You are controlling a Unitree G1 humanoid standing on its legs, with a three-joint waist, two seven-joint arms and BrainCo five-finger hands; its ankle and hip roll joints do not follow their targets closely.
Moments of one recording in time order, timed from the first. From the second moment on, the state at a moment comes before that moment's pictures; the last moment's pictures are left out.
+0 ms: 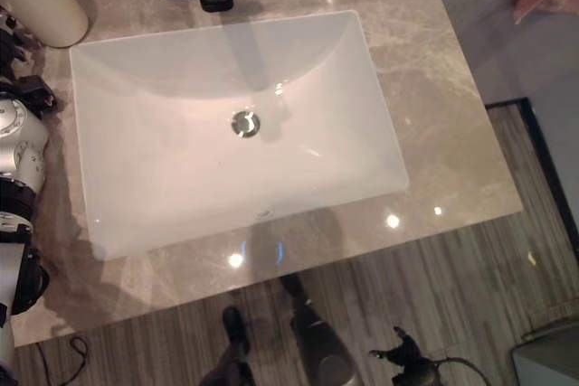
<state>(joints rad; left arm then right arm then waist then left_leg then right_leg) -1.03 0.85 -0.18 0.91 -0.58 -0.25 0.37 -0.01 -0.35 0.34 1.08 0.03 -0.08 -0.13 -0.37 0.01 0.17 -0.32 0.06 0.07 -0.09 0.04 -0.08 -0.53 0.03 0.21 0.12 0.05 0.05</state>
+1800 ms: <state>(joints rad) 0.15 0.39 0.15 0.04 -0.43 -0.32 0.25 0.04 -0.31 0.16 1.25 -0.01 -0.06 -0.14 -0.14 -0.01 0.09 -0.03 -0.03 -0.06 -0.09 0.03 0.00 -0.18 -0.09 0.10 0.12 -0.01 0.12</state>
